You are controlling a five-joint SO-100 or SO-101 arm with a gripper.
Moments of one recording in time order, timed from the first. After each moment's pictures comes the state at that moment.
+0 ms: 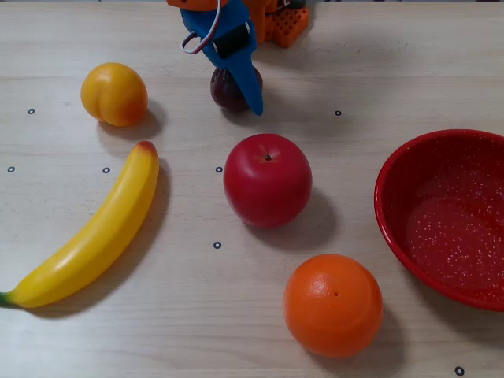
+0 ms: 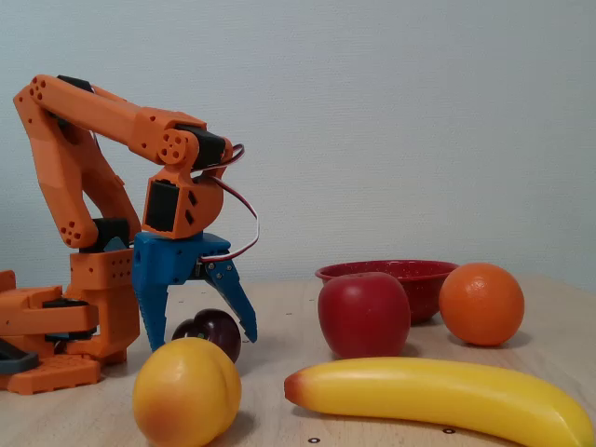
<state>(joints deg) 22.7 116.0 135.1 79.8 -47.5</state>
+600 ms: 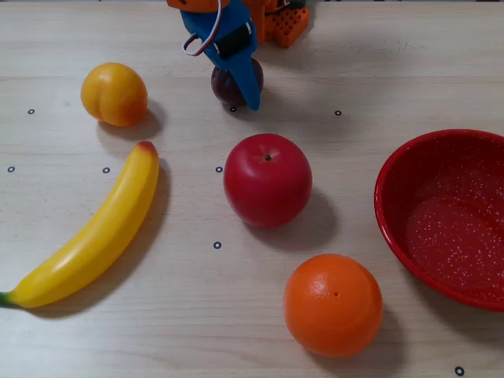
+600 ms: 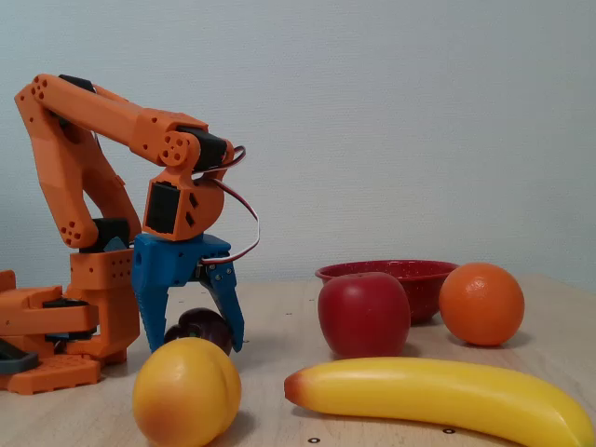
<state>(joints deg) 22.7 115.1 135.1 79.8 -49.1</state>
